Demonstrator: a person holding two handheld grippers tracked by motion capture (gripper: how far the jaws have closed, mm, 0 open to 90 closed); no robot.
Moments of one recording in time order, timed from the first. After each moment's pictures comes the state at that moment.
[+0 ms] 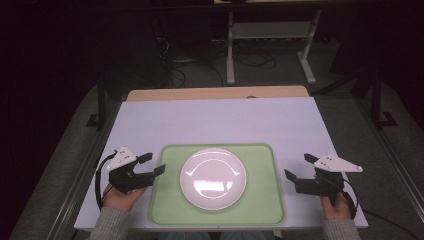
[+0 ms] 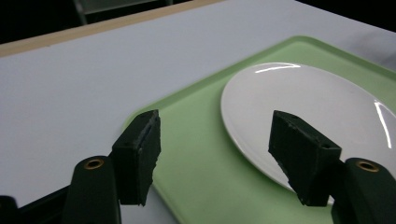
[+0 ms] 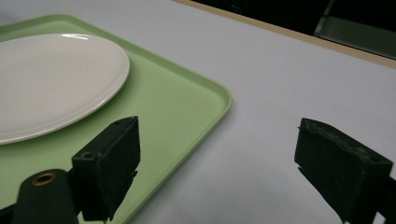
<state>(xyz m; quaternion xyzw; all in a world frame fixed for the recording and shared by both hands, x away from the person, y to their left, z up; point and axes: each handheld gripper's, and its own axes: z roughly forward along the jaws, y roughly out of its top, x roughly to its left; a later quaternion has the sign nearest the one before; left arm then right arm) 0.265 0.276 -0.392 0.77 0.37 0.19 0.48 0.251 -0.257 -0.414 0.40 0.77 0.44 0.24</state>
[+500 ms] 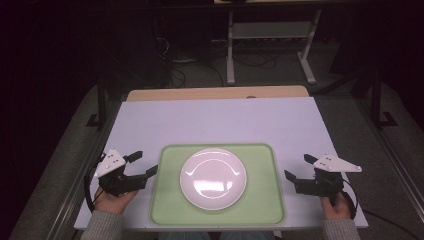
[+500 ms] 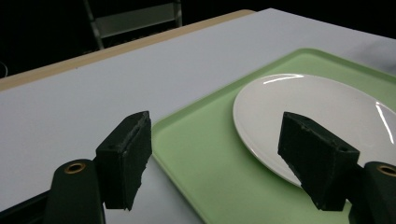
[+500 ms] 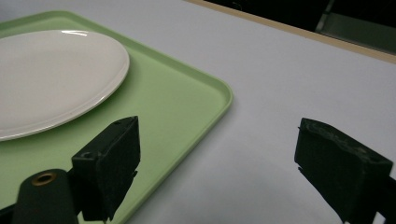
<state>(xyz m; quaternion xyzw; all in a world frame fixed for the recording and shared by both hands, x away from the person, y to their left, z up) 0.253 0.289 -0.386 0.77 0.35 0.24 0.48 0.252 -0.257 -0.417 0.40 0.77 0.44 0.24</state>
